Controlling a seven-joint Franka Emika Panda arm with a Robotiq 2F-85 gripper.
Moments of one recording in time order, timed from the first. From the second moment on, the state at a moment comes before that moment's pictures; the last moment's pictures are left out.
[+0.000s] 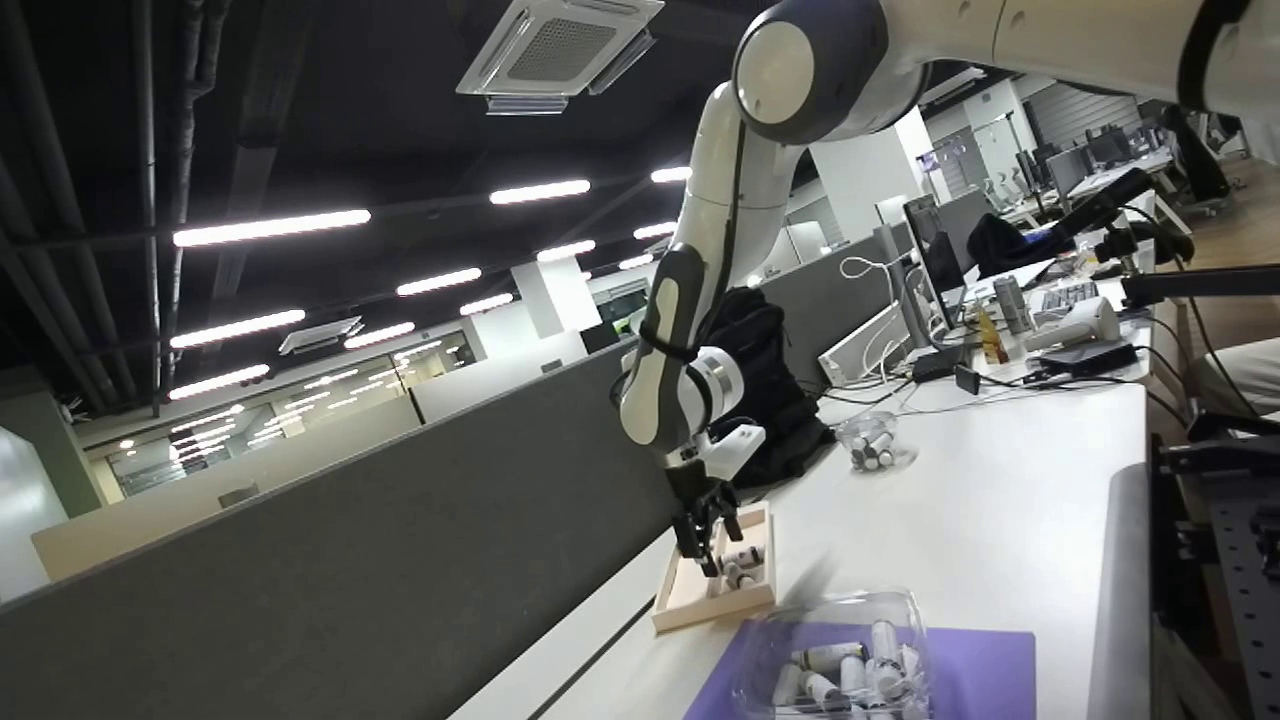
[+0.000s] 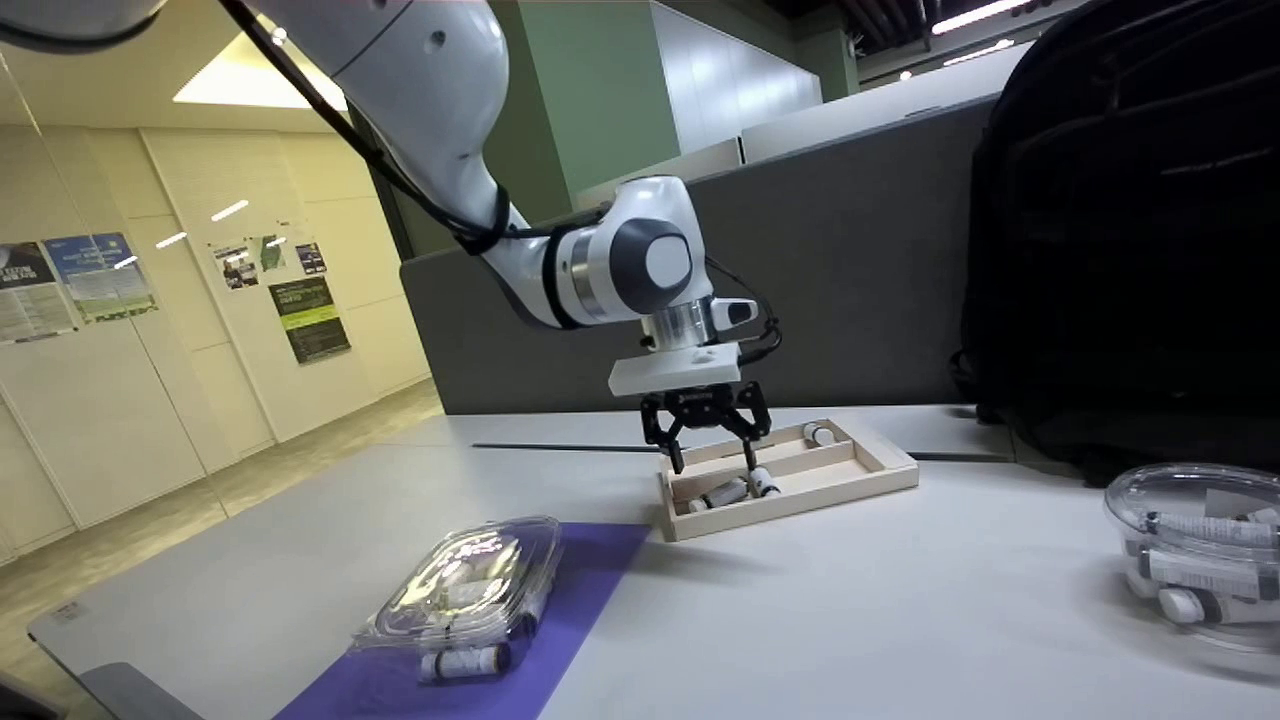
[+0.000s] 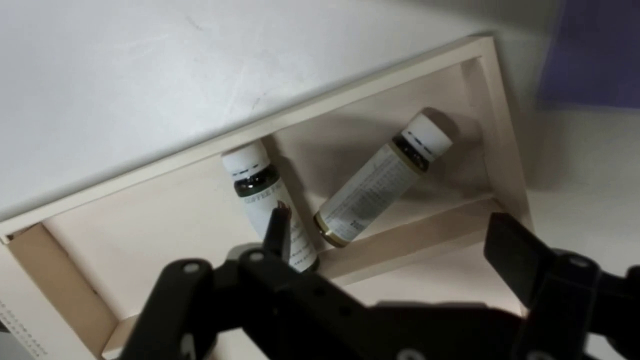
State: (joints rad) arm -0.10 0.82 0.01 -1.62 0.00 2.49 -0.26
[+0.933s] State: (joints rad) arm -0.11 0.91 0.02 -1.53 0.00 2.40 -0.28
